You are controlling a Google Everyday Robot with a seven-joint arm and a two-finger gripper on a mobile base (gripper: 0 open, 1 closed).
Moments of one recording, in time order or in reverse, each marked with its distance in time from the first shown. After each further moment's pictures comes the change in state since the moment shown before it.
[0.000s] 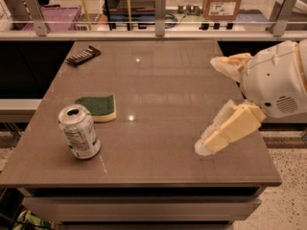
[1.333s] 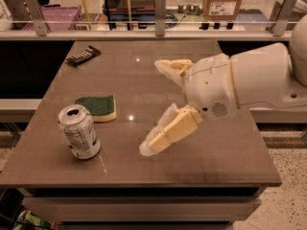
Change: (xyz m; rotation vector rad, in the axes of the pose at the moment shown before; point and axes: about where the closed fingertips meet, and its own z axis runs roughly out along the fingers) arm -0.061 0.024 0.072 -0.136 -0.270 -0.070
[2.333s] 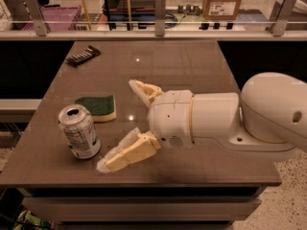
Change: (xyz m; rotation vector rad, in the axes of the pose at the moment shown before) arm -0.005 0.028 0.068 0.040 -0.189 0.070
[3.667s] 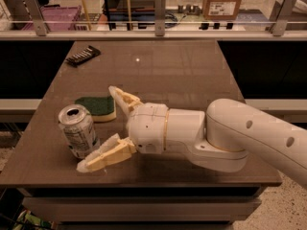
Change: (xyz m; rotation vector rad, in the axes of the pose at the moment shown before) arm 0.010 -0.001 0.054 -0.034 -0.209 0.001
